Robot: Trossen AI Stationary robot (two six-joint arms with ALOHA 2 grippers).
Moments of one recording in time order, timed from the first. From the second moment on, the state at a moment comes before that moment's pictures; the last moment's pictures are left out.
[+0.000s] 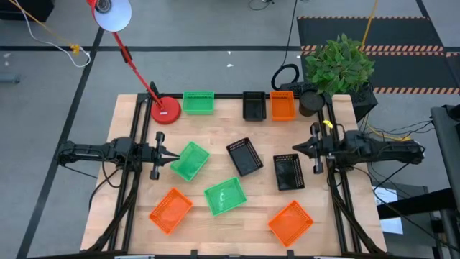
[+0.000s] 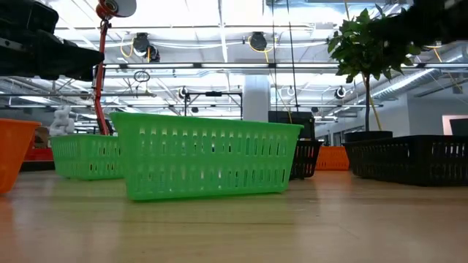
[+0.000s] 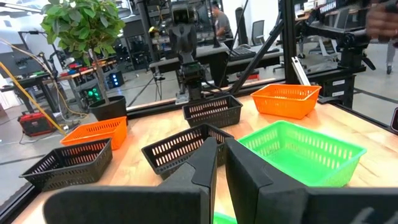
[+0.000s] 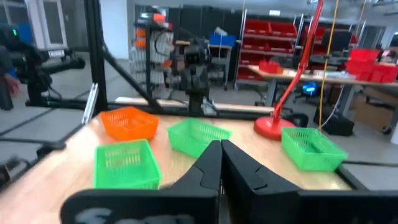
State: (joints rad) left arm -0.06 0.01 0.01 0.02 0.04 0.20; right arm 0.05 0.18 0.28 -0.10 0.06 -0.06
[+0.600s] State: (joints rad) left arm -0.06 0.01 0.01 0.02 0.04 0.21; right arm 0.05 0.52 0.79 -0.44 0.05 0.07
